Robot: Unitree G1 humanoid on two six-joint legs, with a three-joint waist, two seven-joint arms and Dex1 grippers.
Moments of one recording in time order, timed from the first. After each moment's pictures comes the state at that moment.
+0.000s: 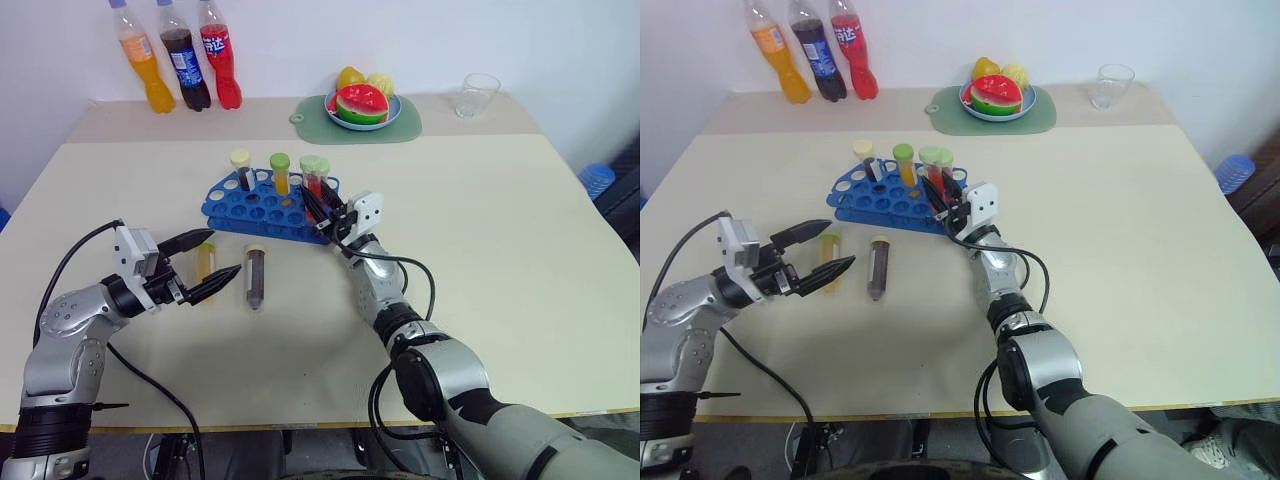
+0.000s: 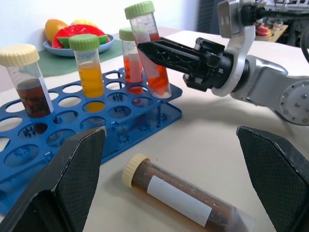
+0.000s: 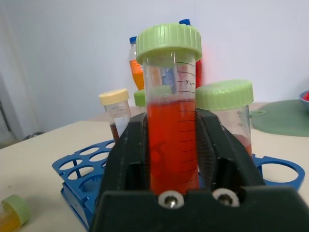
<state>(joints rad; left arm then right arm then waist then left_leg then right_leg) -0.09 0.63 0.26 -0.08 -0.56 0.15 -1.04 -0.86 0.13 -0.14 1.19 0.18 -0.74 0.55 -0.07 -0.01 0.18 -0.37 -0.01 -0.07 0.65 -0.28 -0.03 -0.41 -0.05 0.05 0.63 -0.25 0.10</state>
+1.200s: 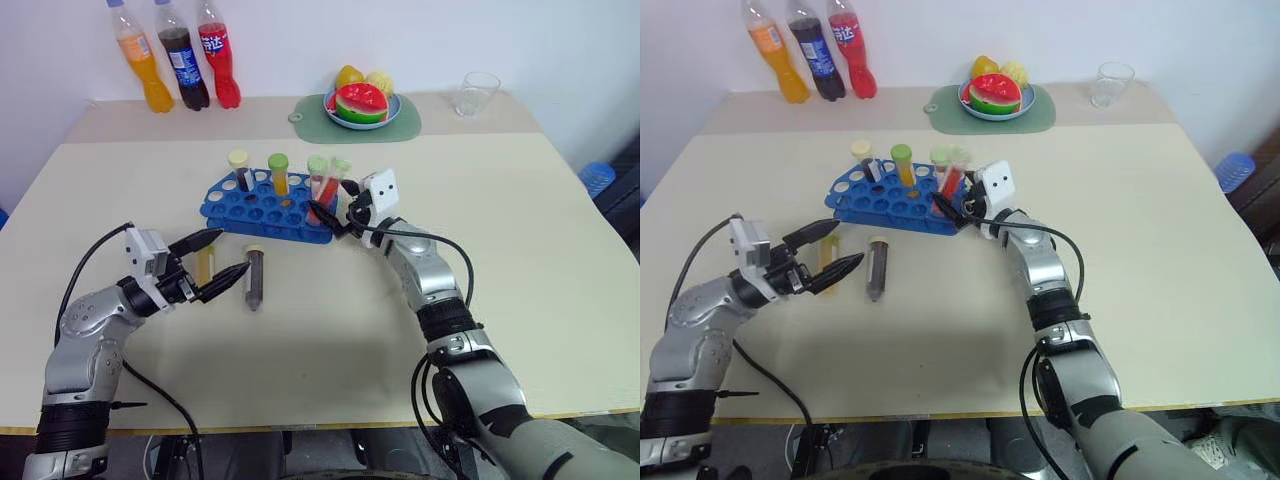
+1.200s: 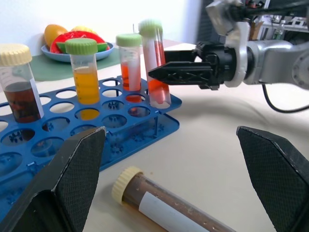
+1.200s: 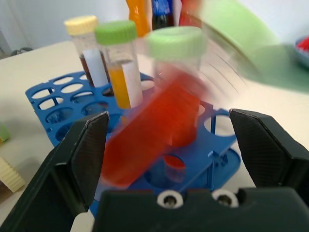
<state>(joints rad) -0.10 0.56 0.24 -0.06 -0.56 0.12 -1.02 -0.73 -0.09 0.02 0.50 0.13 0.18 0.54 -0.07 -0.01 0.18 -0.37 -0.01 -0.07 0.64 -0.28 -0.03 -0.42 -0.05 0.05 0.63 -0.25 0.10</state>
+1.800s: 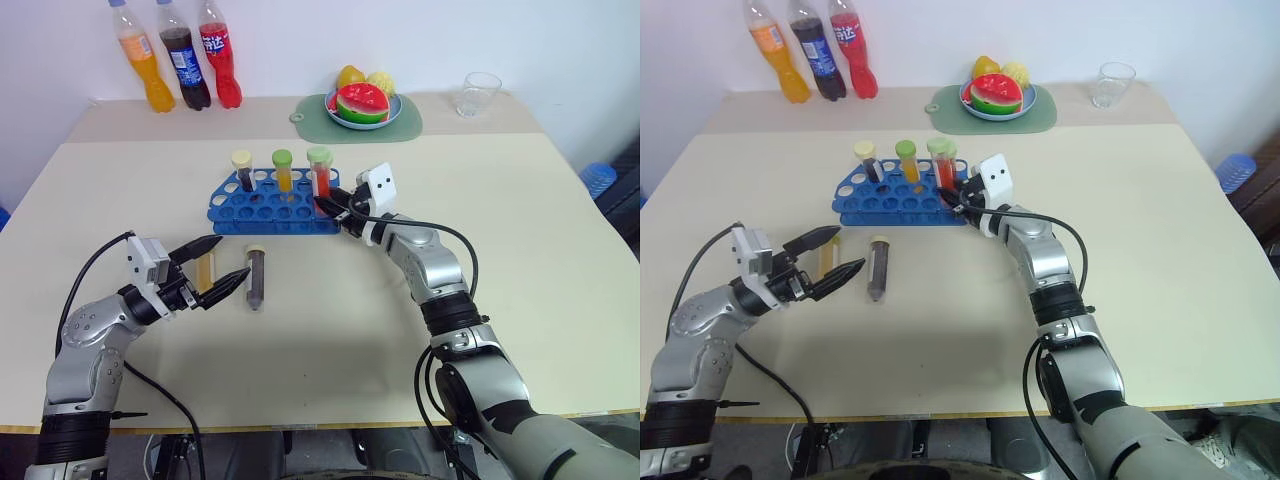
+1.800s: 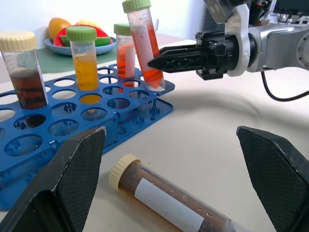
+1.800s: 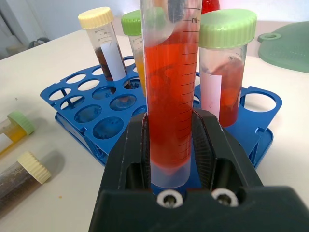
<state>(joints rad) -0.06 0.55 0.24 -0.08 -0.56 0.12 -1.00 -0.75 -0.11 0.04 0.43 0.16 0.30 0.57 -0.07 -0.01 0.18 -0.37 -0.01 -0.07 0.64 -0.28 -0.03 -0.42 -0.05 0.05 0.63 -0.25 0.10</state>
